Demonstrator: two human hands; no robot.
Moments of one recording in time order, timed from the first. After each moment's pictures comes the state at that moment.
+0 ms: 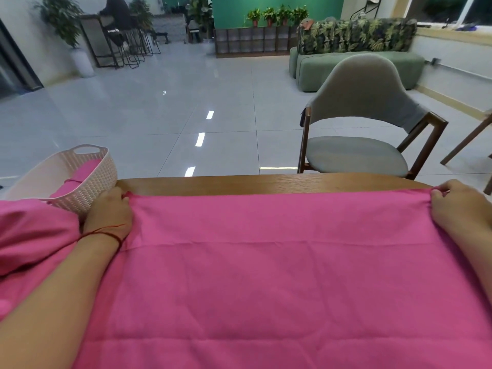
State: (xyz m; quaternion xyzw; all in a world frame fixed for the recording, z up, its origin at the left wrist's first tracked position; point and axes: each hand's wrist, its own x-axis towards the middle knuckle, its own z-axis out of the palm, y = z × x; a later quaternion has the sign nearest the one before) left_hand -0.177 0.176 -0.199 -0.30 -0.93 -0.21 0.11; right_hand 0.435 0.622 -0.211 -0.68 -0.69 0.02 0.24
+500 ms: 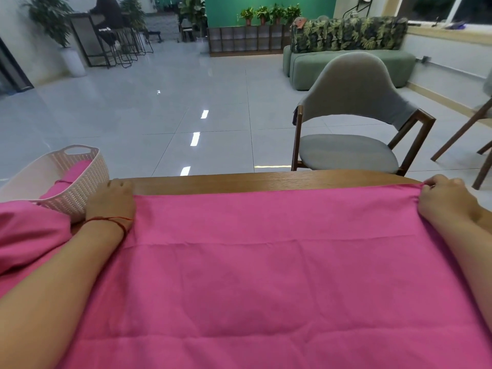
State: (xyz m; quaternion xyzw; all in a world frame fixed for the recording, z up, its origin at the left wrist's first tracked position) left_hand -0.153 0.198 -0.178 -0.35 -0.92 0.00 0.17; right_hand 0.425 0.614 -0.198 -0.71 -0.69 0.01 0.17
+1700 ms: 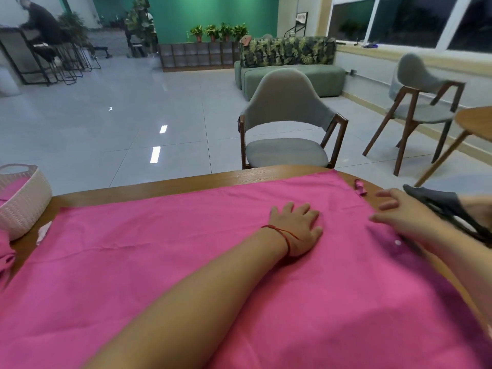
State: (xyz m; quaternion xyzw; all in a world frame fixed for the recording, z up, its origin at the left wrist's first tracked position) left_hand 0.292 0.385 -0.178 -0.73 -0.67 -0.03 -0.10; right_hand 0.553 0.481 -0.146 -0.62 -0.69 0.32 0.21
